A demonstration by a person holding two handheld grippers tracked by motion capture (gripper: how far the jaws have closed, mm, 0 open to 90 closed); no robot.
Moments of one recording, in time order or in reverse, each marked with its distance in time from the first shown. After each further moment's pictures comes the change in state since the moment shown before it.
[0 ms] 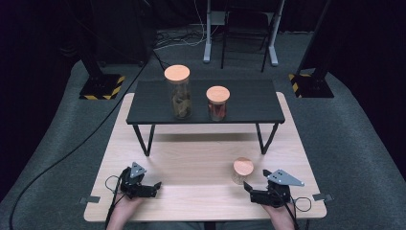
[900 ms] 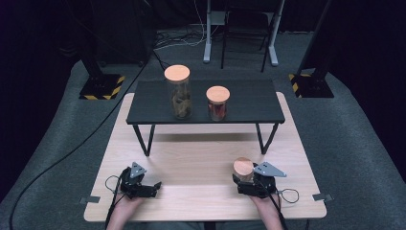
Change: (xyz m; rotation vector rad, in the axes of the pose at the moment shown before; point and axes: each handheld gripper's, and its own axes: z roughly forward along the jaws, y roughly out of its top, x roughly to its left) left arm 0.000 0.000 0.000 0.000 0.000 0.000; right arm 0.010 0.009 0.044 0.011 -0.021 -0.013
